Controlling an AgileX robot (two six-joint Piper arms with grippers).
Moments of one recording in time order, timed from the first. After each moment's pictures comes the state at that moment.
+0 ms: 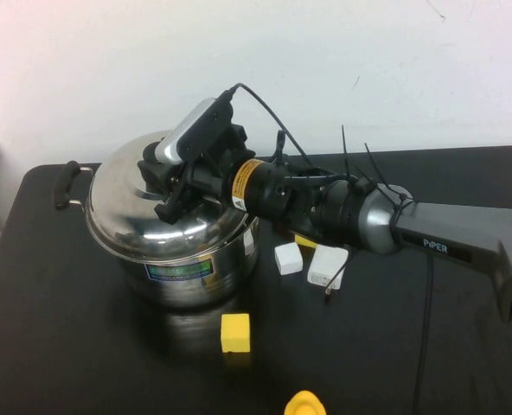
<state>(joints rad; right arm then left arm) 0.68 2.33 -1.75 -0.66 -0.43 0.42 -0.01 -0.01 0.01 -0.06 0.37 -0.02</state>
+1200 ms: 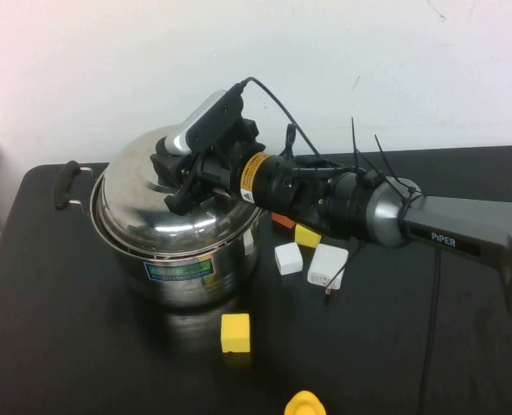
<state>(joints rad) 0.67 2.32 -1.75 -0.66 -0.39 0.44 -0.01 -0.01 0.01 -0.06 0.37 -0.03</state>
